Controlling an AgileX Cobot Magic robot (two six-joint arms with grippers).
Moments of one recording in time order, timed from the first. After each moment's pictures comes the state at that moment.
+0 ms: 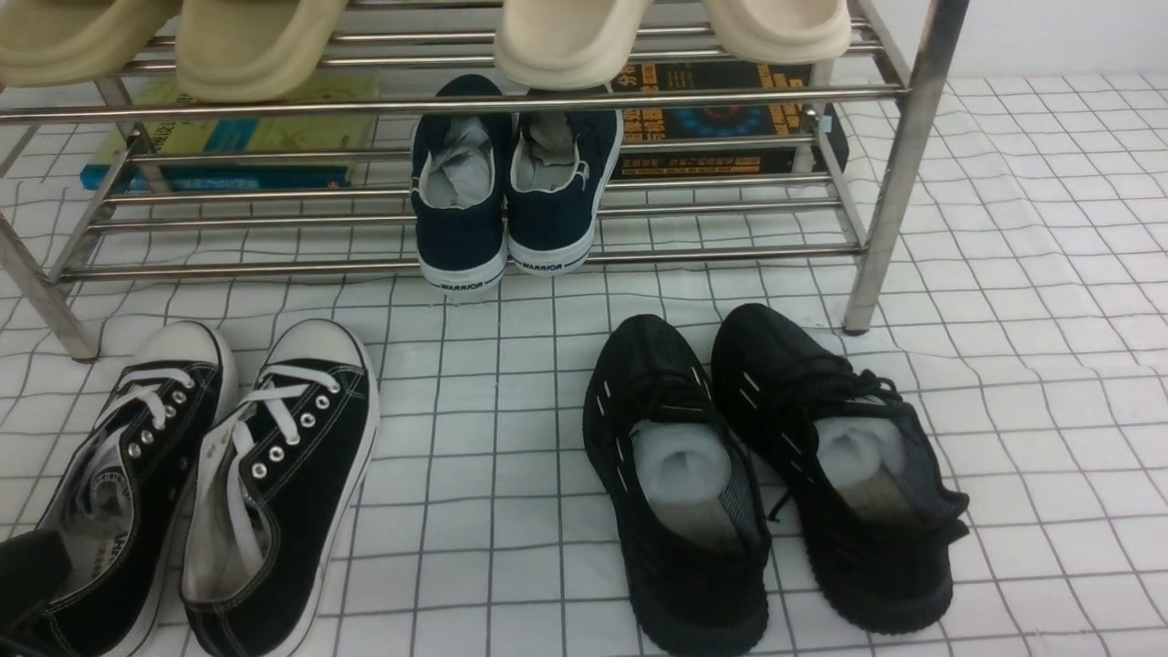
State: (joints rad) right arm 0.03 -0.01 0.01 0.04 0.39 -0.06; left arm -0.19 0.23 -0.41 -0.05 0.61 -0.15
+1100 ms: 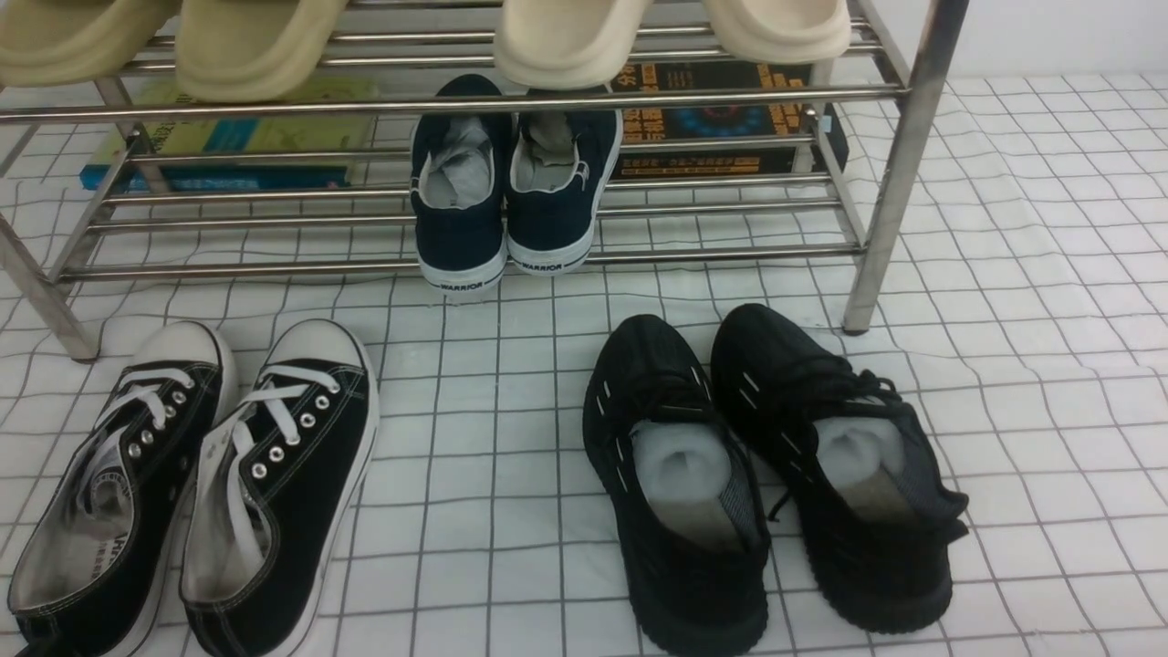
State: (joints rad) right arm 0.03 -0.01 0.01 0.04 0.39 -0.06; left arm 0.00 -0.01 0.03 0.05 0.37 -0.15
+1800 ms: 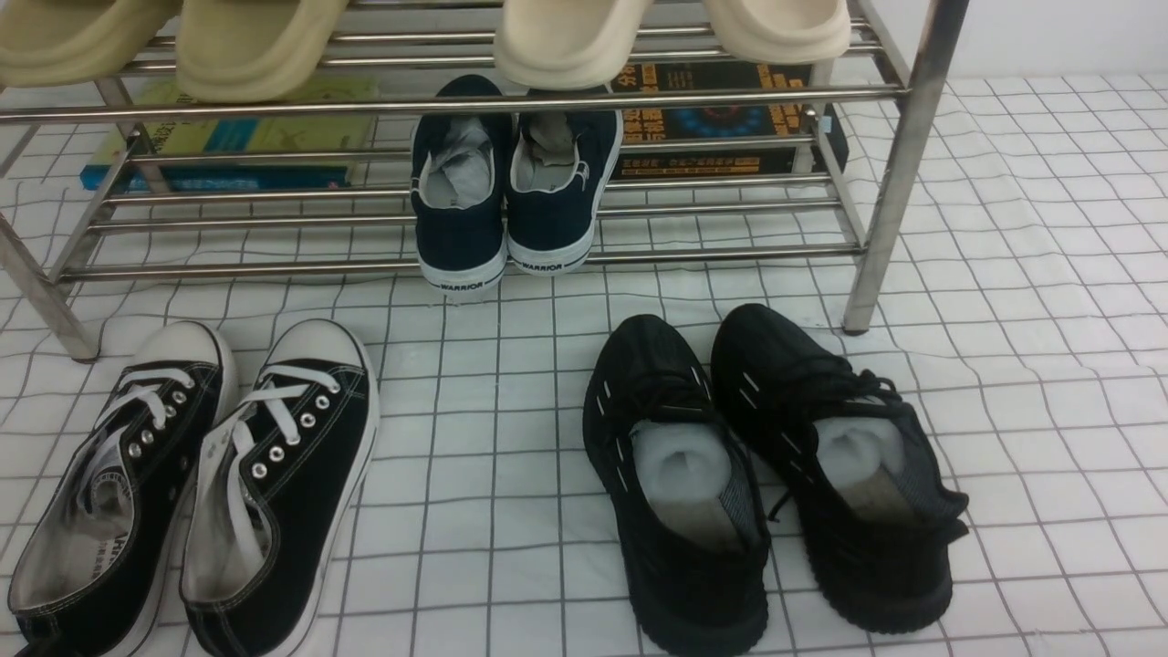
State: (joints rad) right arm 0.03 -0.01 0.01 0.04 0.39 -0.06; left arm 0.00 -0.01 0.03 0.05 0.37 -0.15
